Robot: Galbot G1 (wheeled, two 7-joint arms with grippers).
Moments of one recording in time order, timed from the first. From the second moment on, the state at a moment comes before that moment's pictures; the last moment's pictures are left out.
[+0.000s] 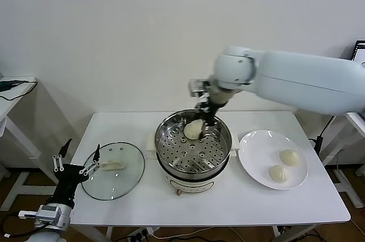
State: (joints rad) left arm 1.58 -1.40 -0.82 -2.15 0.03 -0.02 0.15; right arm 0.74 1.12 -1.38 1.49 0.61 -0.64 -0.99
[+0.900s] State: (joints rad) left arm 1.58 -1.41 -0.82 -2.14 0.03 -0.02 0.15; right arm 0.47 1.31 -1.26 1.23 0.43 -0.64 -1.00
